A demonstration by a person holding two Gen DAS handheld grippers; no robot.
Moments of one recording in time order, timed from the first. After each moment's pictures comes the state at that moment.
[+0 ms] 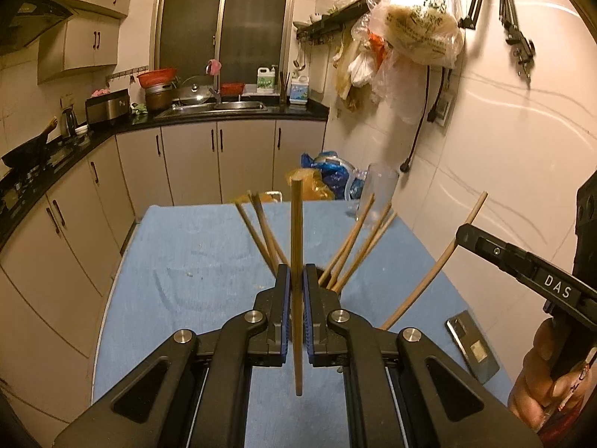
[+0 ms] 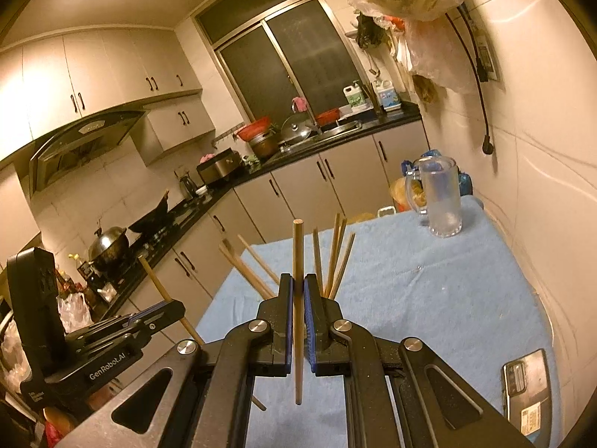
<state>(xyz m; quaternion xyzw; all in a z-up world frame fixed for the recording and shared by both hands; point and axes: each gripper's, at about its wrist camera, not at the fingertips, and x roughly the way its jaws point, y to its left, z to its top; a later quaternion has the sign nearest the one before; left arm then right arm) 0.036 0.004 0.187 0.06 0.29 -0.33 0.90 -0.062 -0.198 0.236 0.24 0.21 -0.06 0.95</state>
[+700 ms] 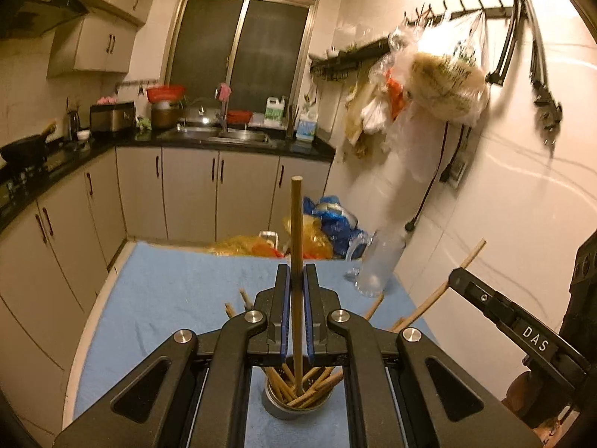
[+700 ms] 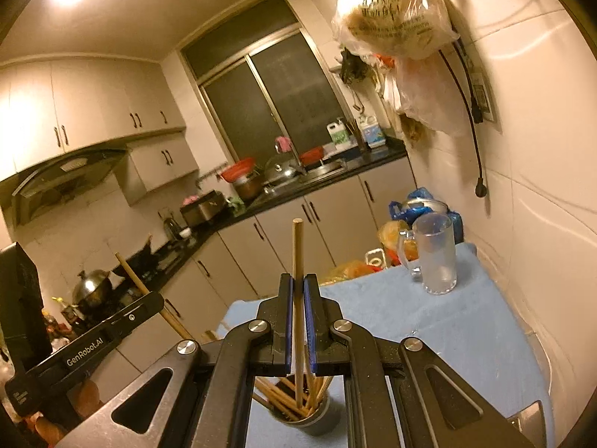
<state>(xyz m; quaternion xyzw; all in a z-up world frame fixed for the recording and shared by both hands) 0.110 -0.035 0.215 -0.01 0.26 -0.33 0.91 -0.002 -0.225 0.267 0.24 0.17 -0.10 0.95</state>
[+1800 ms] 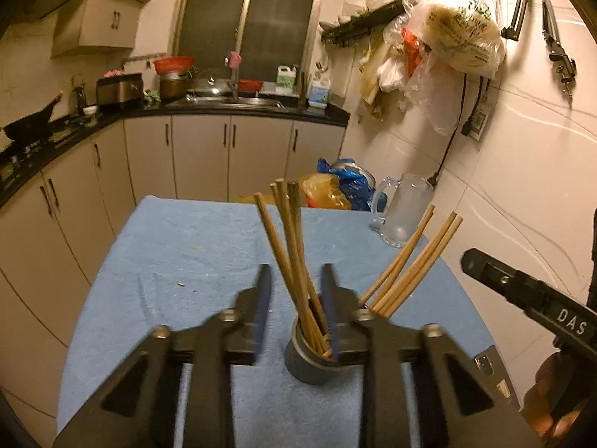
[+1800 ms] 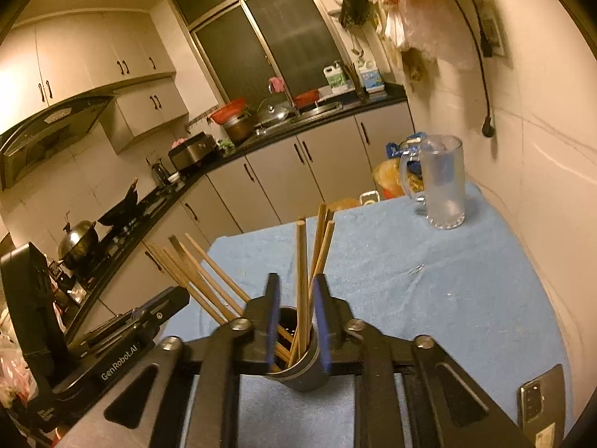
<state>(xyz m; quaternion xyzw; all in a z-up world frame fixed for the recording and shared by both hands) 0.101 -0.016 0.134 0.01 0.29 -0.30 0.91 0.010 -0.212 0.200 0.23 0.25 -0.09 0.93</state>
